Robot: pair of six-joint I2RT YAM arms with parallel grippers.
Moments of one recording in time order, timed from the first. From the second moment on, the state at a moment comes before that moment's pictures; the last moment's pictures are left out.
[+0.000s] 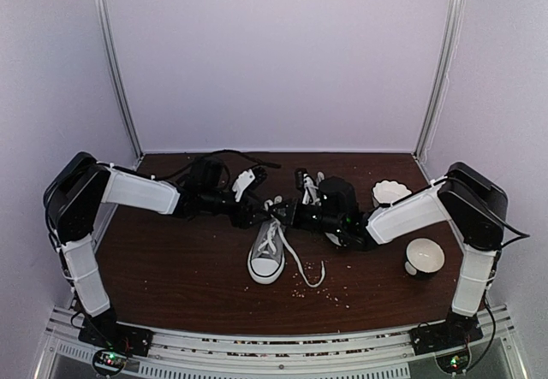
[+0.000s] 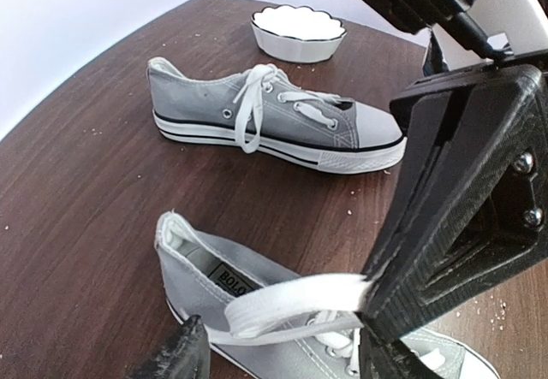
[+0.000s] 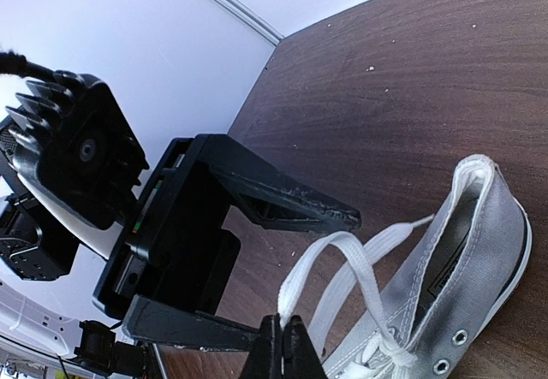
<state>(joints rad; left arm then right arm) -0.63 1.87 1.07 0.24 0.58 0.22 0.85 1.89 0.95 0.69 -0.18 0.84</state>
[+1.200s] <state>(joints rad) -0.63 1.92 1.11 0.22 0.67 0.35 0.75 1.80 0.95 0.55 -0.29 0.70</state>
